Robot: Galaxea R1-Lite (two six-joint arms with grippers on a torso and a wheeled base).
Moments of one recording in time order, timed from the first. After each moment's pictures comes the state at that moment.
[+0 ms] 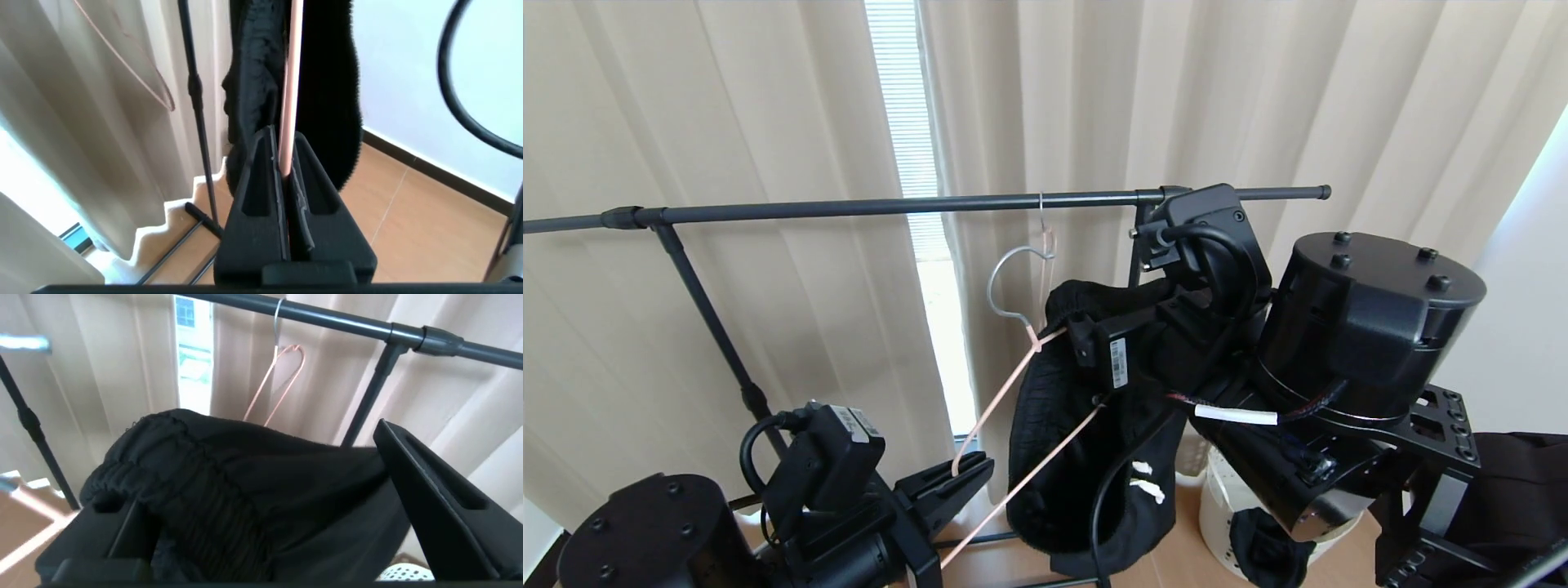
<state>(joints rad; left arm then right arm) -0.73 1.73 -0.09 -1.55 -0.05 -0.01 0.95 1.77 -0.91 -0.85 -0.64 -0.10</state>
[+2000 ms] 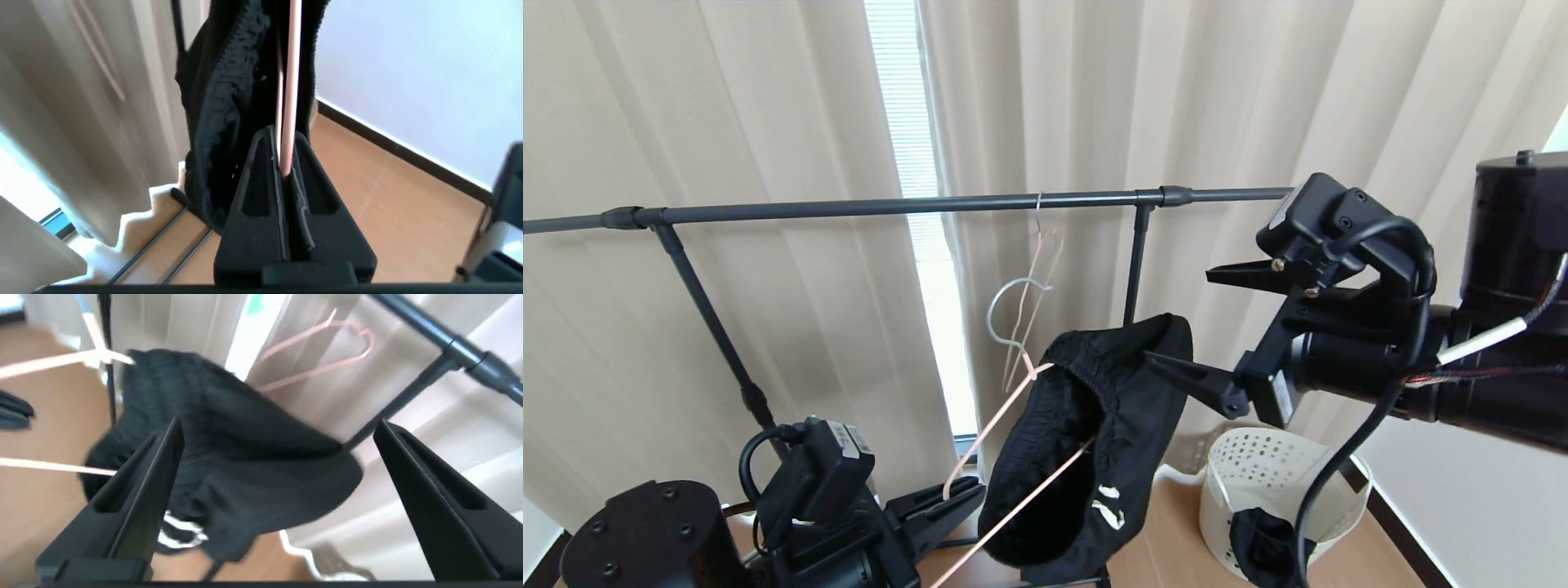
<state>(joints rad) -0.68 1.75 -0.02 -1.57 -0.17 -0.04 0.67 1.48 -0.96 -0.18 0.01 -0.36</state>
